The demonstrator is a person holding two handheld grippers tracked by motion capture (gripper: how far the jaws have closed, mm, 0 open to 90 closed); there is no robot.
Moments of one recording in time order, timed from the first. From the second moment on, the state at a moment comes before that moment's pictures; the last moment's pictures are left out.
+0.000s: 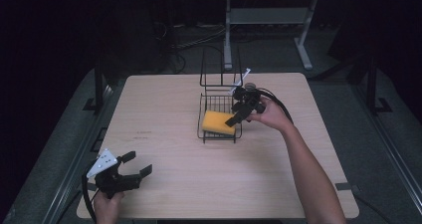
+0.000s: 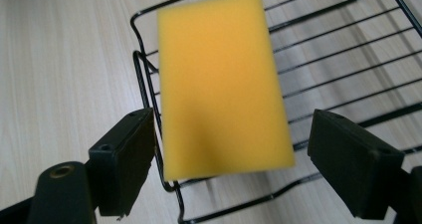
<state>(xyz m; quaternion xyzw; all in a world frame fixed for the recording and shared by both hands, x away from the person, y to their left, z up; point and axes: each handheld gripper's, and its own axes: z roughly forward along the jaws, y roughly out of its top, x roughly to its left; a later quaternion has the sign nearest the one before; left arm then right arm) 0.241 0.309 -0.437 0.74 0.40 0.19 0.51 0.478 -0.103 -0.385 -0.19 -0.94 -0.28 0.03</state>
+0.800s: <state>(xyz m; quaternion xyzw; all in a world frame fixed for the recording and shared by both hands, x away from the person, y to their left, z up) 0.242 0.305 -0.437 0.74 0.40 0.19 0.51 0.460 -0.150 -0.386 -0.22 -0.94 -0.27 0.02</state>
